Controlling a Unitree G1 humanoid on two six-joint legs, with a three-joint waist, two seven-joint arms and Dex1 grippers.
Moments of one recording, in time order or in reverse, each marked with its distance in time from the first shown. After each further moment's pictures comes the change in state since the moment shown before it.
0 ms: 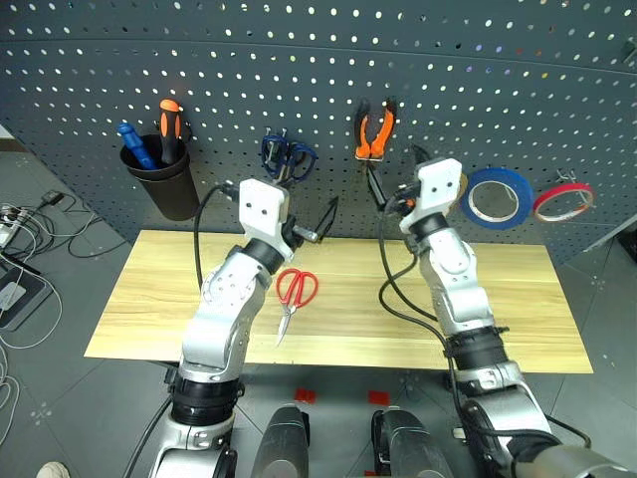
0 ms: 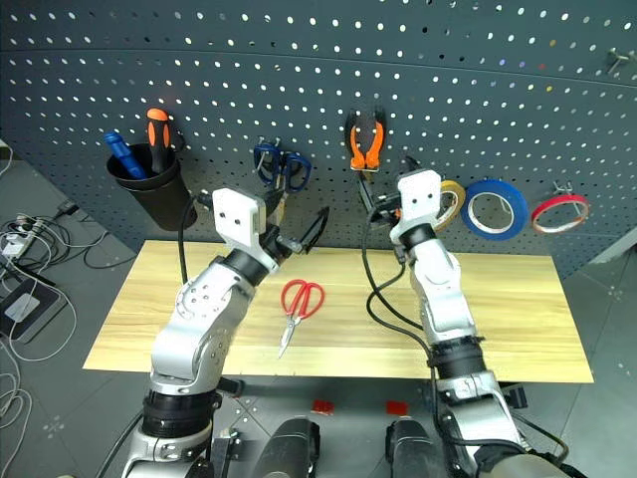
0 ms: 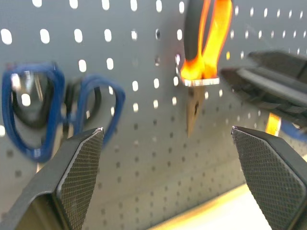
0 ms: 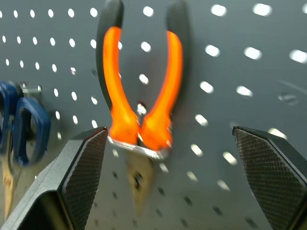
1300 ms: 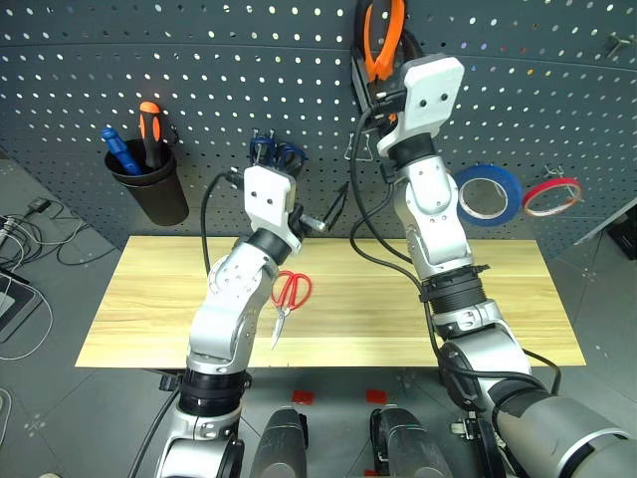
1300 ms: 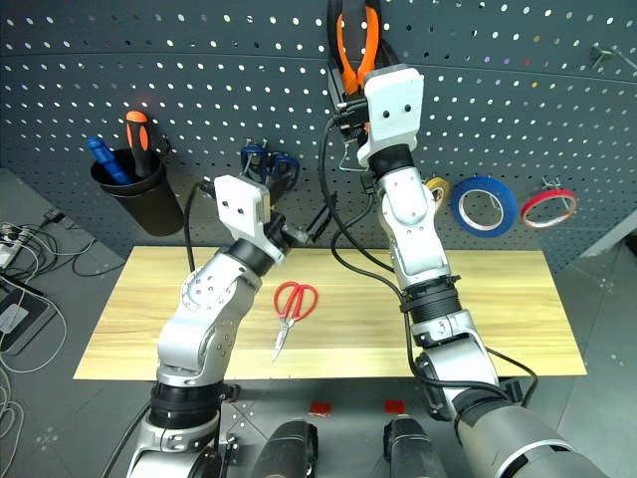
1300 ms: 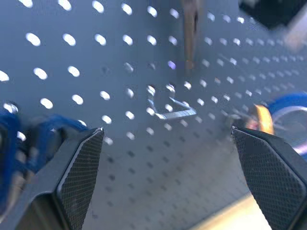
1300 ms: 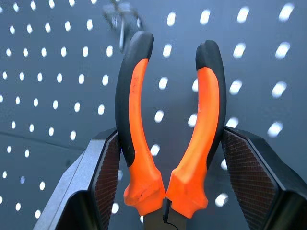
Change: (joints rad) left arm -0.110 -0.032 0.005 0.067 -0.007 -0.068 -0.006; right arm -0.436 0.109 -0.015 0.355 -0.089 -0.293 -0.168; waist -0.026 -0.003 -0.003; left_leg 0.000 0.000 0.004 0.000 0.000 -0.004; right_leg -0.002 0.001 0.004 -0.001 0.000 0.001
